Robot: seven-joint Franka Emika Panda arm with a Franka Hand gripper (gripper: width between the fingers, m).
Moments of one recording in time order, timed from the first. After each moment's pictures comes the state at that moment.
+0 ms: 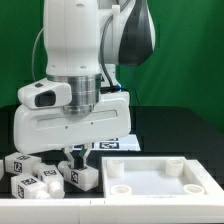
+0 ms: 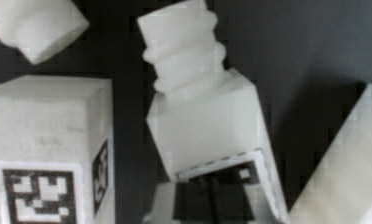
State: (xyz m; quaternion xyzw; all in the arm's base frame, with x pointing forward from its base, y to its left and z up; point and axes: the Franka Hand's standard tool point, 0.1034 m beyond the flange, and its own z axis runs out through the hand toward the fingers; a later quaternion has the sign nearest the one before) arm 0.548 -0.070 0.029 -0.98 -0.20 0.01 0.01
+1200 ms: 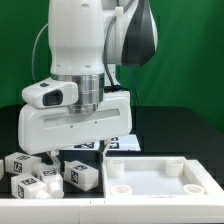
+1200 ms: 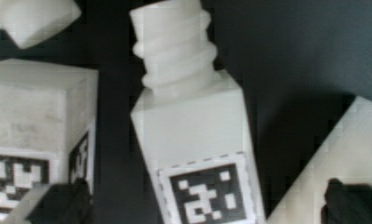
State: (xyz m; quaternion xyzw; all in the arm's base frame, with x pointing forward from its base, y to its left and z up) arm 0.545 -0.065 0.029 -0.97 -0.24 0.00 0.01
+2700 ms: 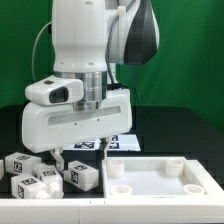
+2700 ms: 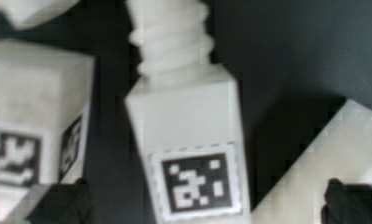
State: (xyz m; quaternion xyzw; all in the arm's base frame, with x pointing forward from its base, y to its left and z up) arm 0.547 -0.062 0.038 -0.95 -0.31 -0.01 0.00
